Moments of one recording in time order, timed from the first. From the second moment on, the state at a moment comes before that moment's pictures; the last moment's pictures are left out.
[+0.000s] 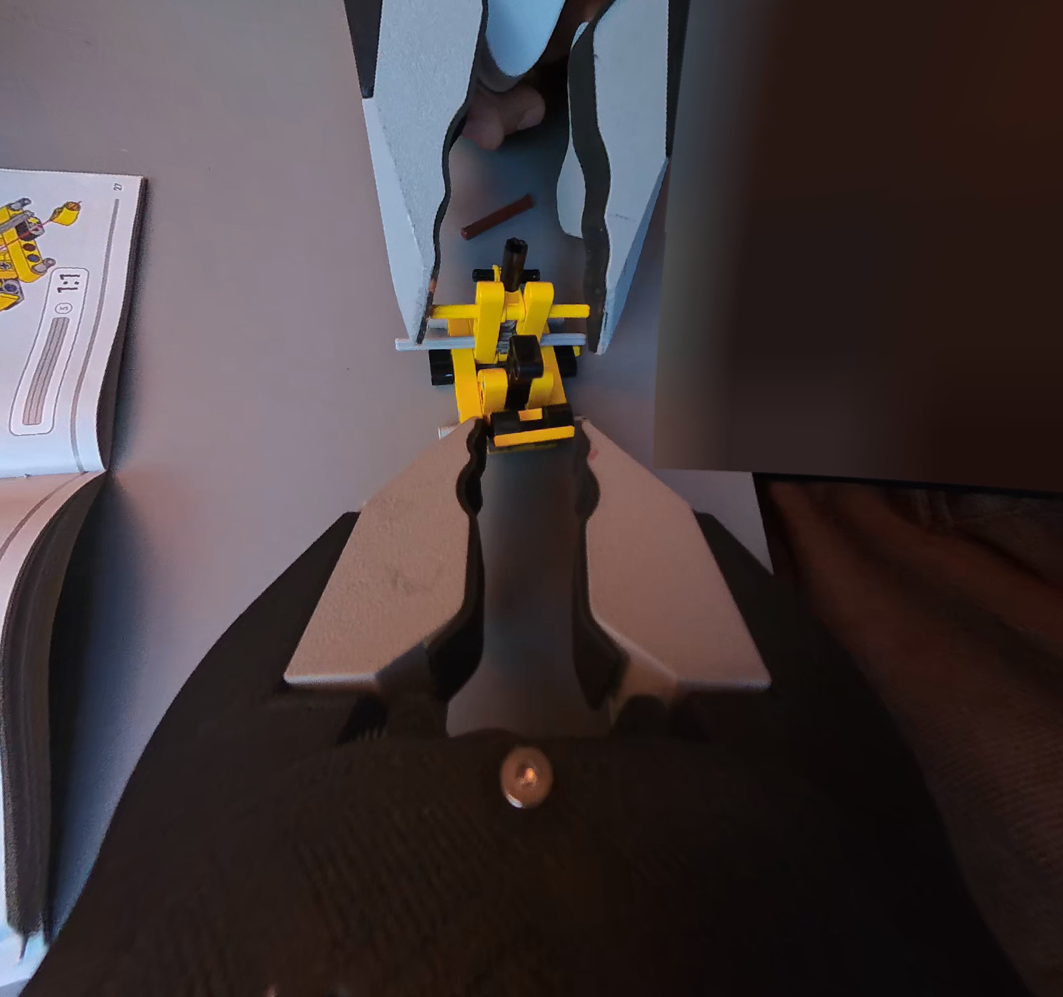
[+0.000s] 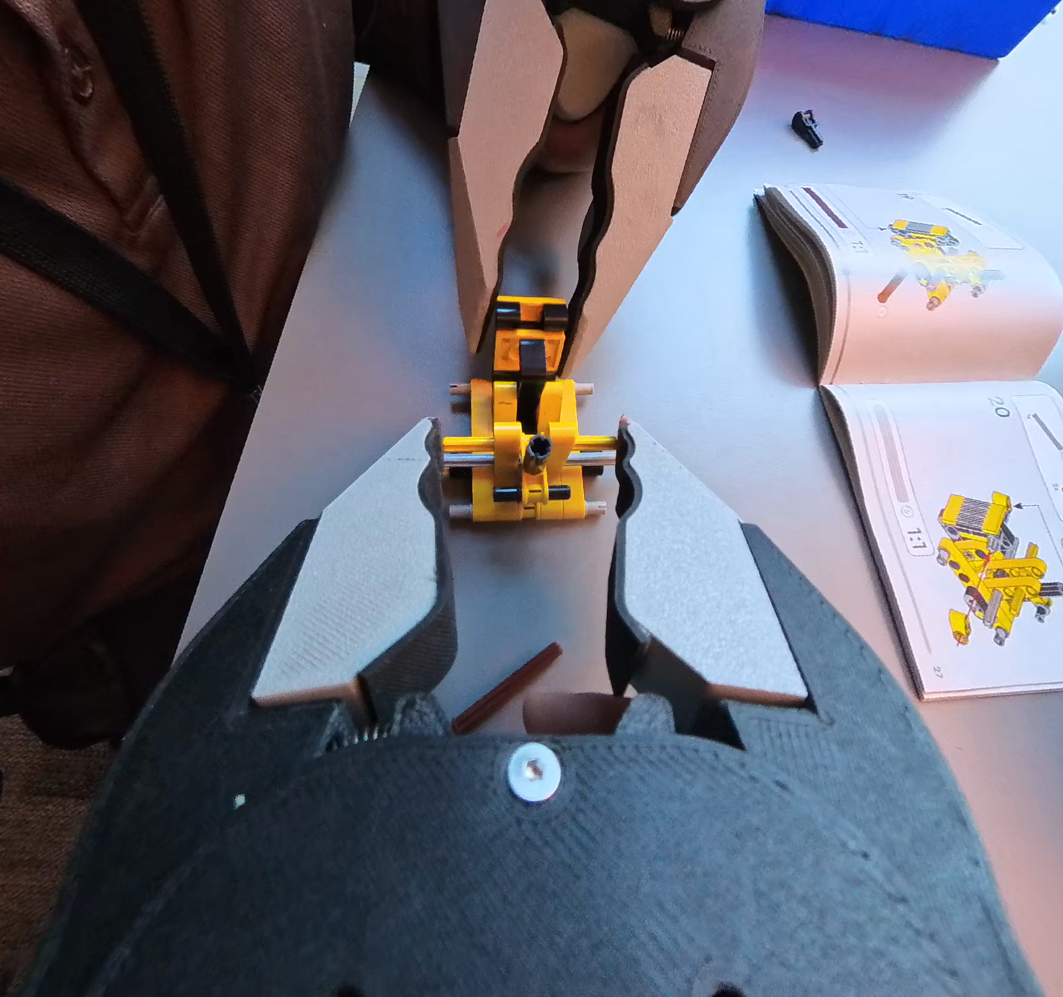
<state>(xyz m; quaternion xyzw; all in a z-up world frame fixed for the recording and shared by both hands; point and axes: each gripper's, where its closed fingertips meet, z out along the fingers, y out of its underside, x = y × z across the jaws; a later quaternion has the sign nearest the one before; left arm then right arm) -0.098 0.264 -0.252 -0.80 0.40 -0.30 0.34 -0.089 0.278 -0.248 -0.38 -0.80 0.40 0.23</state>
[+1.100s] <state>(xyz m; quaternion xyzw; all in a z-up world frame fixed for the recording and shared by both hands) -0.101 0.261 -0.250 -0.80 0.40 -0.31 0.33 -0.088 0.279 -0.247 -0.38 -0.80 0.40 0.23</state>
